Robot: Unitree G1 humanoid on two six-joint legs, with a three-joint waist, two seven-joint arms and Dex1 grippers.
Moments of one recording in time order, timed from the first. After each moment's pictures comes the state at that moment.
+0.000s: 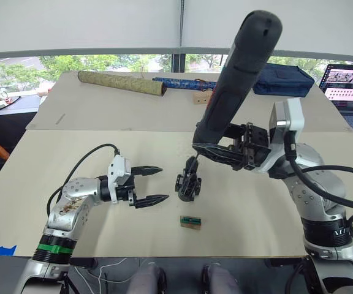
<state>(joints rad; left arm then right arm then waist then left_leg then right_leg) -0.31 0.56 -0.06 0.01 -0.46 0.17 -1.21 -0.55 -0.51 -0.01 -0.32 0.79 0.38 0.97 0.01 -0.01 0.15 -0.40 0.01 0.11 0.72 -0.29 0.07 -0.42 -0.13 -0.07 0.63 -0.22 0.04</state>
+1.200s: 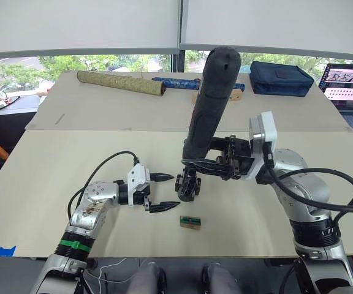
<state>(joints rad) -0.35 0.46 -0.15 0.13 -0.32 0.06 -1.19 -0.54 -0.45 0.04 -0.27 0.69 0.40 1.07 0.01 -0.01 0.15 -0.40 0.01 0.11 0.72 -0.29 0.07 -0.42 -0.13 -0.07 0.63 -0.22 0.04</state>
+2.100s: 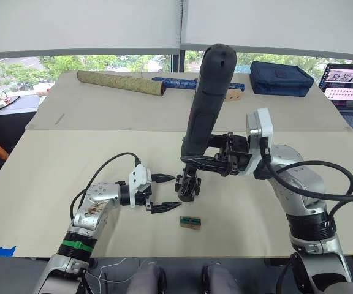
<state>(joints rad) -0.35 0.45 -0.15 0.15 -0.31 0.06 -1.19 -0.58 -0.44 0.04 -0.20 0.67 0.40 1.12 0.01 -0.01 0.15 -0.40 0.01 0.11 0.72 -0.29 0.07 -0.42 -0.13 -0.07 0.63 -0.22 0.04</state>
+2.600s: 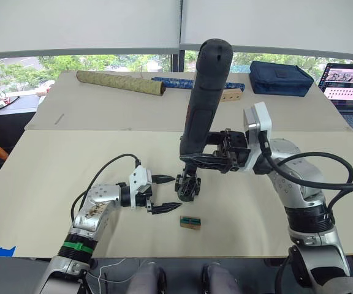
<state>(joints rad) -0.34 0.43 -0.15 0.15 -0.31 0.06 -1.17 -0.65 -0.44 0.05 -0.16 0.67 0.43 1.17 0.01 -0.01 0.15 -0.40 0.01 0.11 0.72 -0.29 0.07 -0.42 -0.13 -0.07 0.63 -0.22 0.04</state>
